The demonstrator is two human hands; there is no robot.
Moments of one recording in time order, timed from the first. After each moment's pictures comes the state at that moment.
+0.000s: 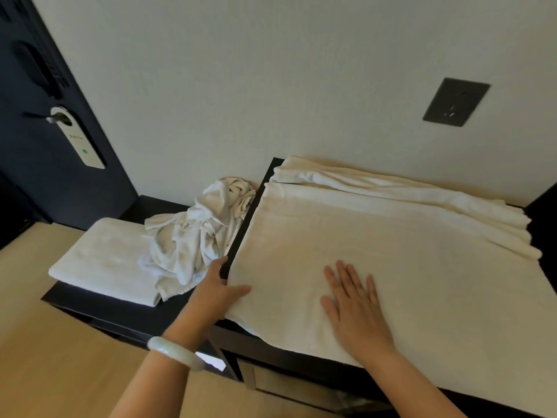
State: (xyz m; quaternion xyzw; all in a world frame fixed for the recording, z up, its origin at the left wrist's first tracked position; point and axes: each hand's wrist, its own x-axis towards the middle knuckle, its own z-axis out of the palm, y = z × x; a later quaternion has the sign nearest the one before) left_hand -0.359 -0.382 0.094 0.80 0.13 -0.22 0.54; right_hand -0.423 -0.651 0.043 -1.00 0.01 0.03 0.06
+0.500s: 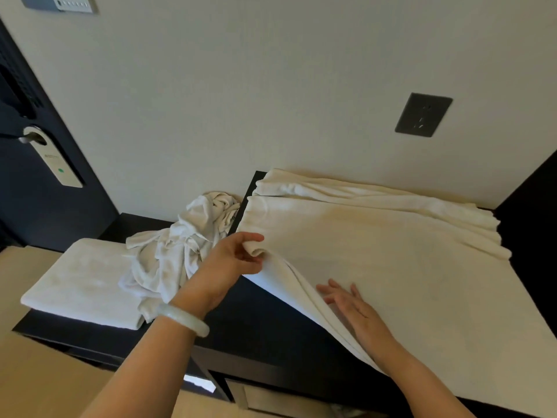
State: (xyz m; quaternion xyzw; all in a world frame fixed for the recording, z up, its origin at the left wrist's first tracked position) left_hand -0.320 -0.424 0.148 0.73 -0.06 -0.20 0.66; right_hand -0.433 -0.680 0.075 -0.84 0.03 0.06 0.53
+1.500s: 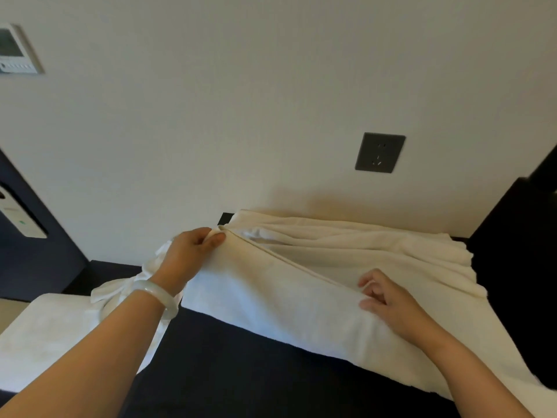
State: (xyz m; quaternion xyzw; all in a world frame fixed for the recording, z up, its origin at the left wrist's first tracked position) left_hand -0.192 -0.471 0.165 0.87 -0.08 -0.02 0.48; right_hand -0.366 -0.830 0.133 -0.89 0.11 0.03 0.43
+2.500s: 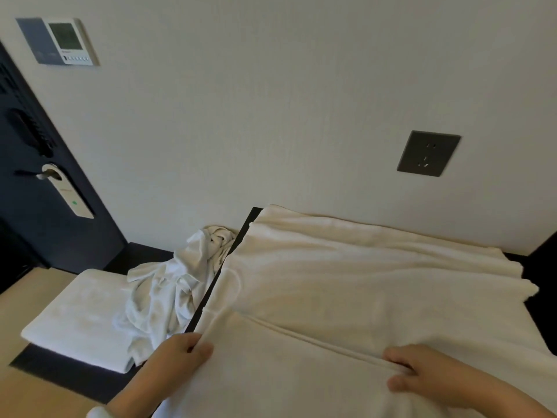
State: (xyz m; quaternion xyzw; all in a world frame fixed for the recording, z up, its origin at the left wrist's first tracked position) left_hand -0.321 -0.395 0.092 0.91 0.05 -0.22 0.34; right_hand -0.383 -0.823 0.123 -0.92 -0.09 0.31 0.21
